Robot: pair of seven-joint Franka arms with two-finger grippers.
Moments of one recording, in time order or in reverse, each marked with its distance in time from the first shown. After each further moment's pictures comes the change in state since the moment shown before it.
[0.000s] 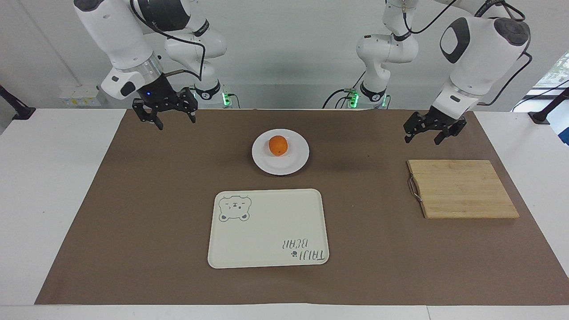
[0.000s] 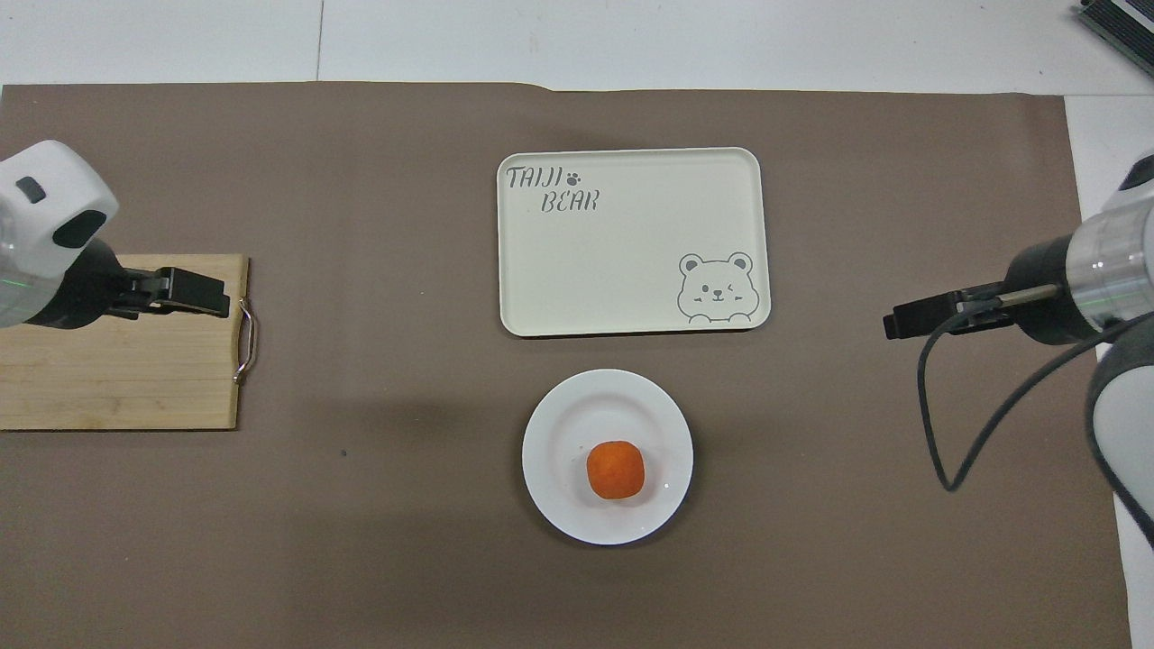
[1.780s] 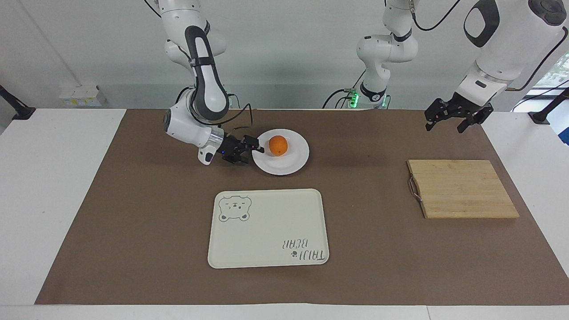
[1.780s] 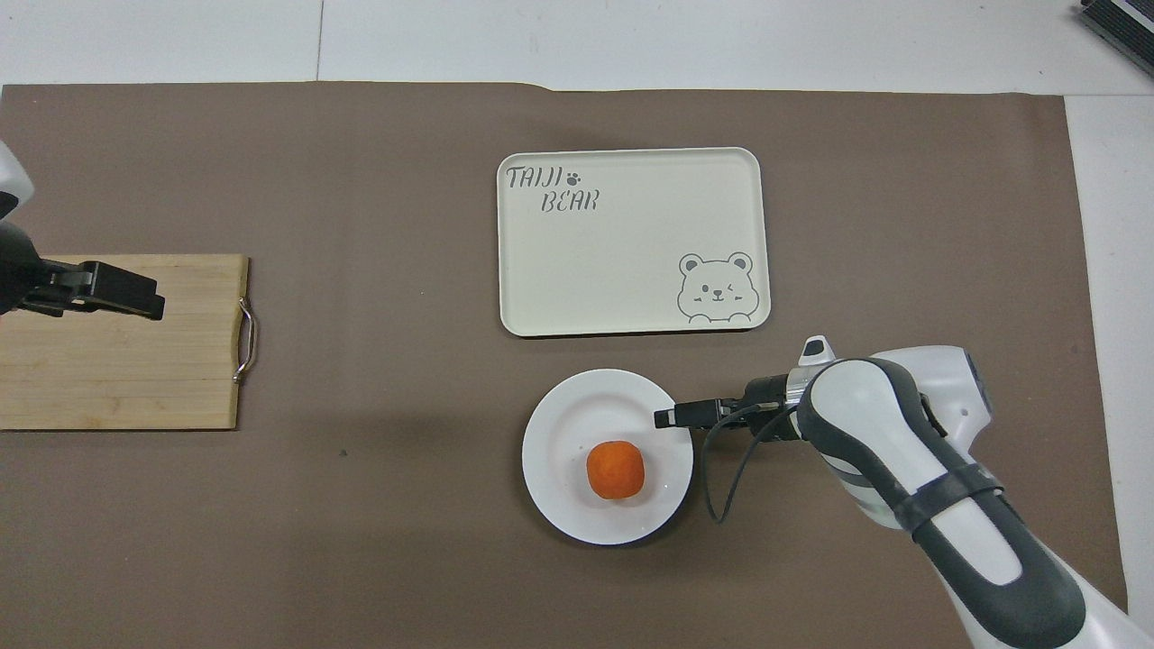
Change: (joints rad) left arm 0.031 0.031 -0.012 0.137 0.054 -0.147 0.038; right arm 0.168 0.168 0.002 -0.602 0.972 0.476 -0.525
